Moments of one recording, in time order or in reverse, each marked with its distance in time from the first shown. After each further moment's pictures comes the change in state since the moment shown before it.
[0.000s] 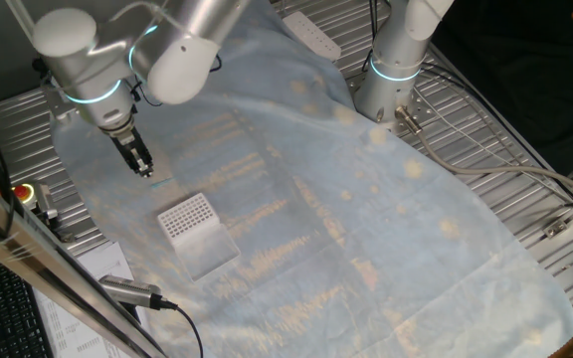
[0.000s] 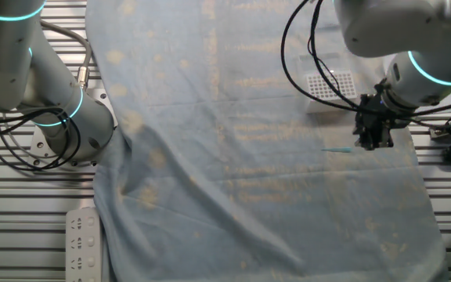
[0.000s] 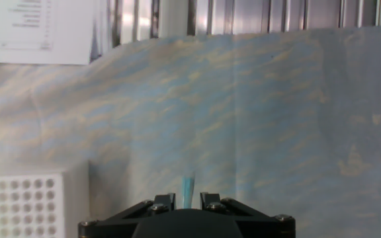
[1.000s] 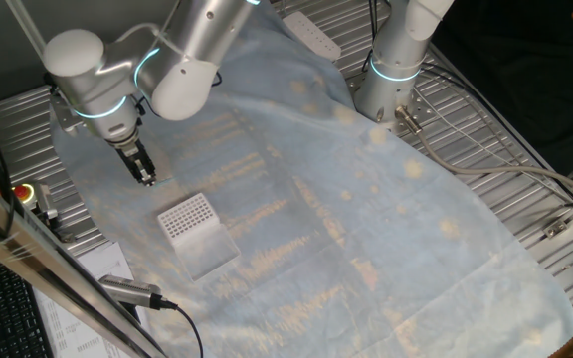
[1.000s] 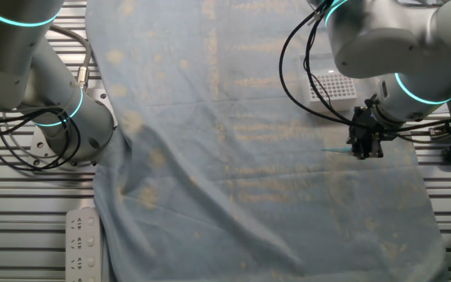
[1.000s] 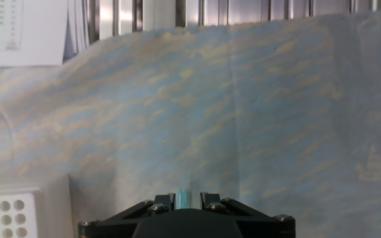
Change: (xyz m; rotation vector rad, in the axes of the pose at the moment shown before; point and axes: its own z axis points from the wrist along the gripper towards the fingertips) arm -0.002 -0.001 0.034 -0.002 -0.005 0.030
